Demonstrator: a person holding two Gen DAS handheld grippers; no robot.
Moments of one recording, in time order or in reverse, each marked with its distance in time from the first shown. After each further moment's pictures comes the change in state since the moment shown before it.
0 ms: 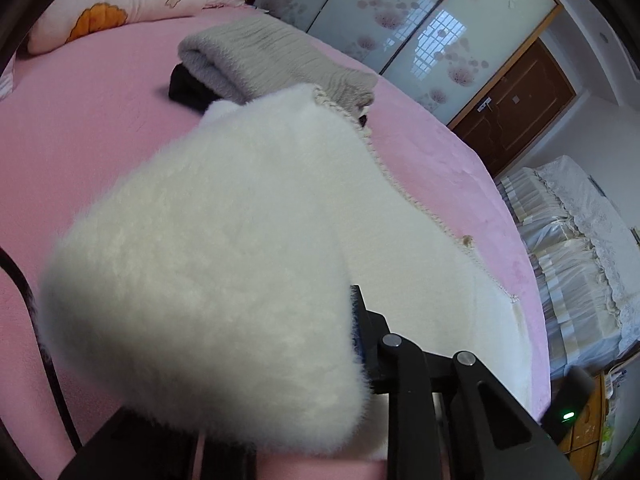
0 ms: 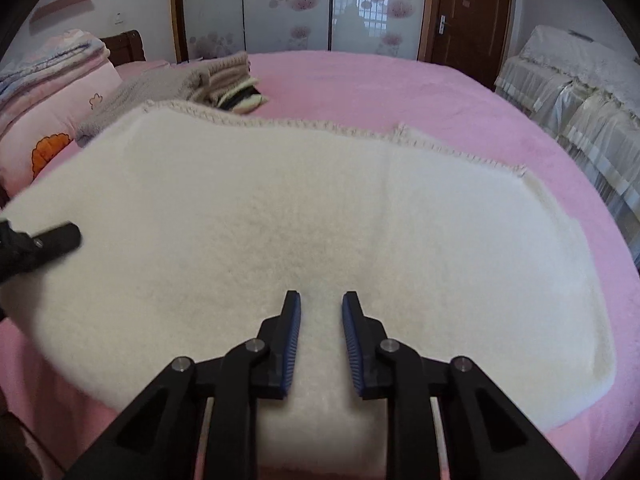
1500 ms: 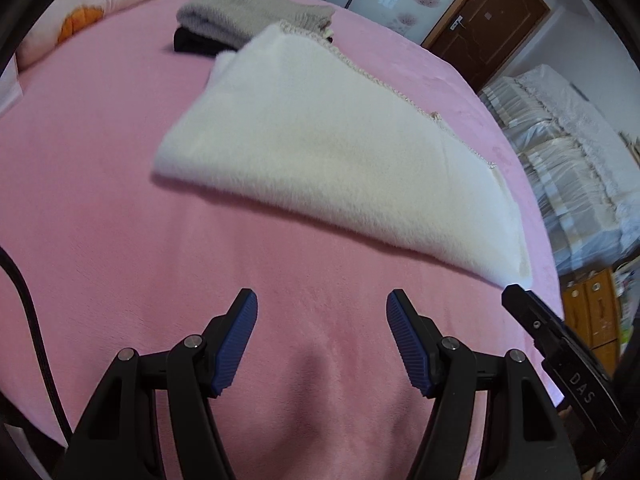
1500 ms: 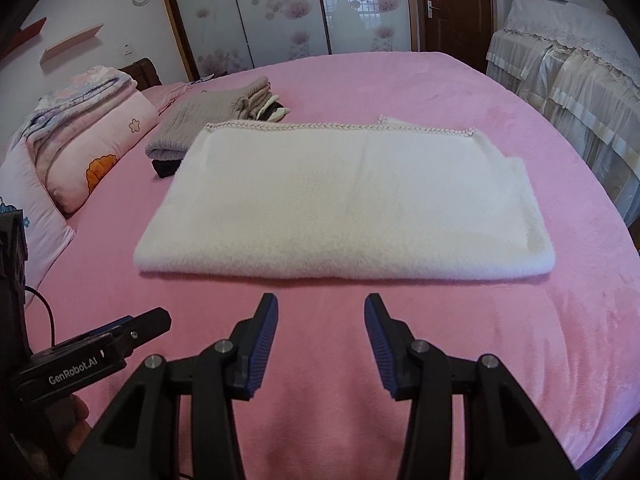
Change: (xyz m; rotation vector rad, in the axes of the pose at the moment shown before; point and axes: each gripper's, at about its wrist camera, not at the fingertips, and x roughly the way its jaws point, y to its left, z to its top) left arm -0.109 0.013 -0.096 0.159 0.265 -0.017; right arm -0.161 -0.008 -0.061 0.132 0.050 0.118
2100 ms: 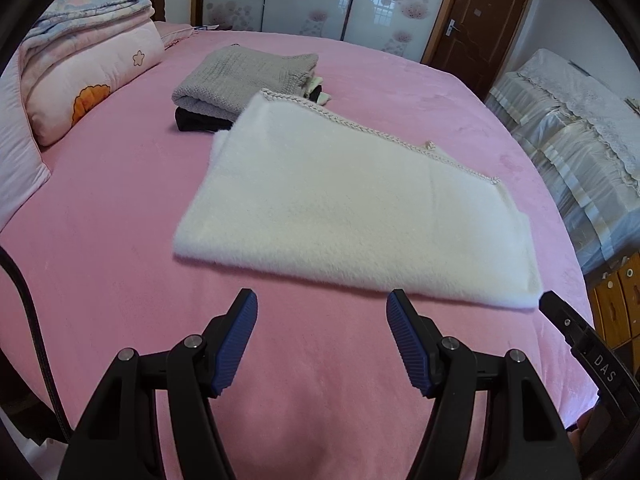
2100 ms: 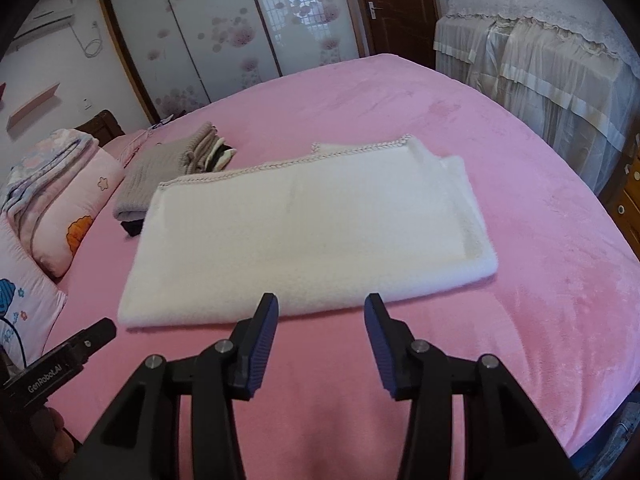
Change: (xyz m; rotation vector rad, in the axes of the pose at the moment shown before) left arm -0.049 -0.074 0.019 0.146 -0.131 0.188; right arm -0.042 -0.056 0.024 0.147 -0.081 -0.021
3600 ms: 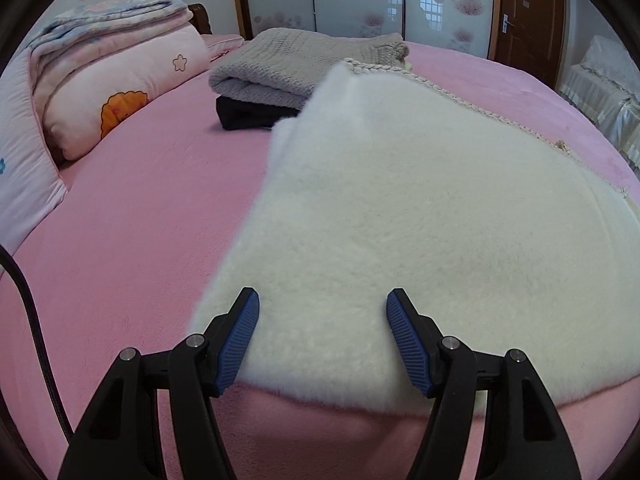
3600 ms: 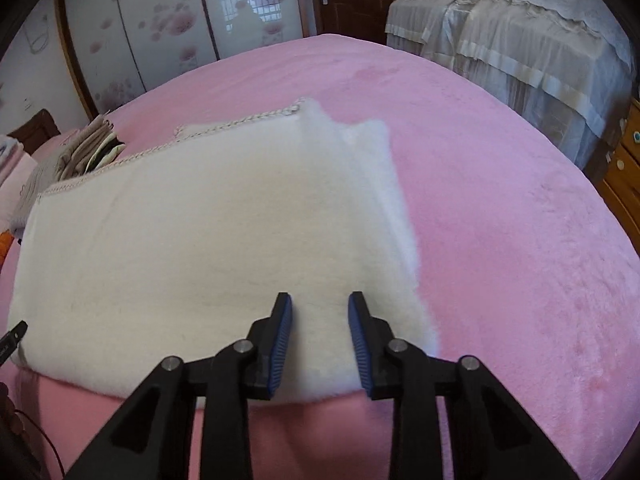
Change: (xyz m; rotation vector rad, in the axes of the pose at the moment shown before) left arm 0.160 0.071 0.036 -0.007 -0.081 0.287; right arm 0.134 -0.147 0.019 0.093 0.033 -0.202
